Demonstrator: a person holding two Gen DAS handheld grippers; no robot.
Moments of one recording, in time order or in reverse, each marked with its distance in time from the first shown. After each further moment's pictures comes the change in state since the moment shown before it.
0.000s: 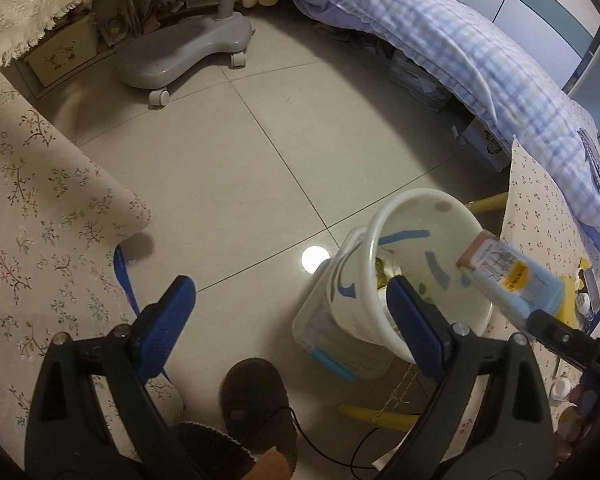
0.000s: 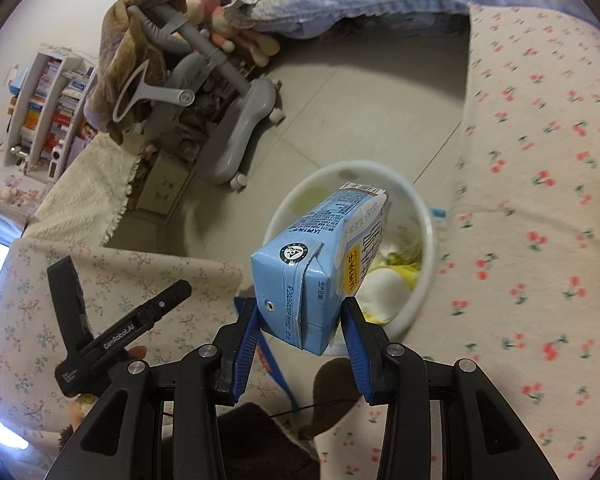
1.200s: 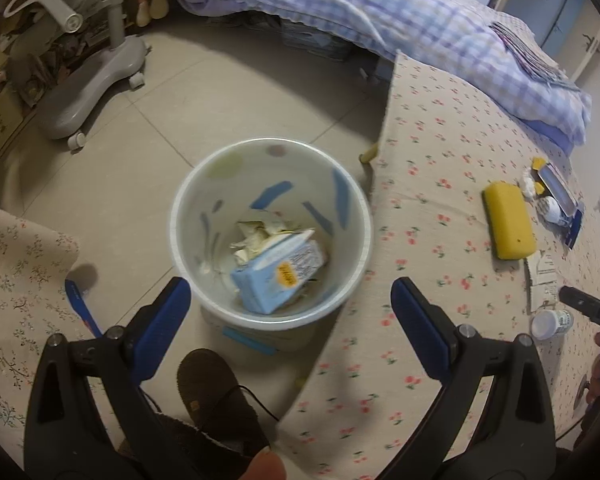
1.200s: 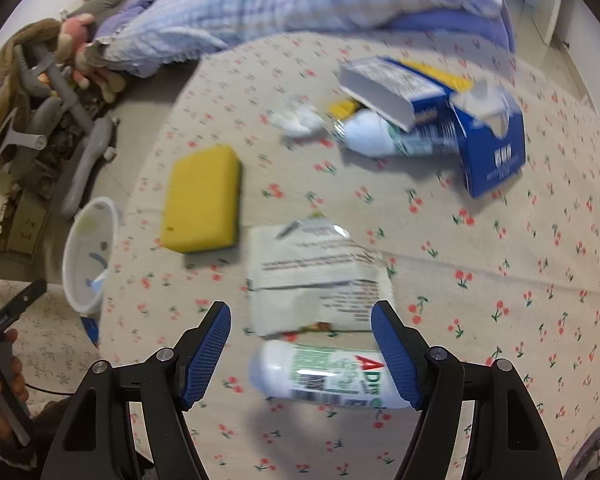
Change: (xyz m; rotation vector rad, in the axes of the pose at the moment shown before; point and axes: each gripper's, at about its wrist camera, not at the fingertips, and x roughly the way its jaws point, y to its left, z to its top) left arm -0.011 -0.149 -0.043 0.303 0.056 -0.095; right arm -0.183 -0.170 -0.061 0.163 -0.089 -0.546
